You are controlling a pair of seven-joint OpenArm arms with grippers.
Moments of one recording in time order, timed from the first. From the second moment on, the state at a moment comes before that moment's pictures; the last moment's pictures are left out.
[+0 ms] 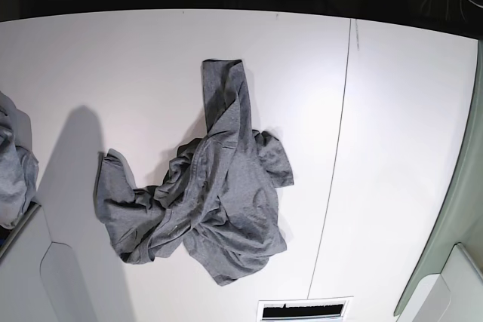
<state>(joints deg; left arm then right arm) 13.7 -7.8 27.1 33.3 1.7 -18.3 19.5 -14.2 5.8 -7.9 24.0 -12.9 16.1 -0.3</state>
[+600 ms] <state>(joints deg) 38.8 -8.7 -0.5 87.3 -0.9 -21.8 24.9 -41.8 19.8 -8.0 75.5 5.2 20.3 -0.8</state>
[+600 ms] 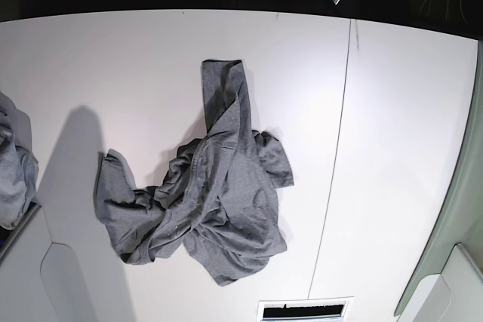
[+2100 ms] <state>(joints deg) -3.3 -3.1 22.3 80.0 -4.2 -13.7 28.9 13.1 13.5 4.9 56.6 13.6 16.1 -20.2</state>
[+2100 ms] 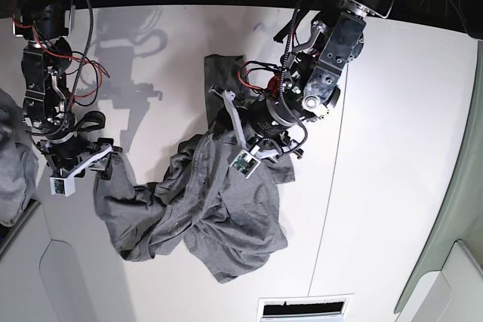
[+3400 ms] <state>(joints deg) -5.7 -8.8 12.7 96.5 -1.3 -12.8 31.5 -19.0 17.4 5.2 89.4 14.2 17.4 -24.0</state>
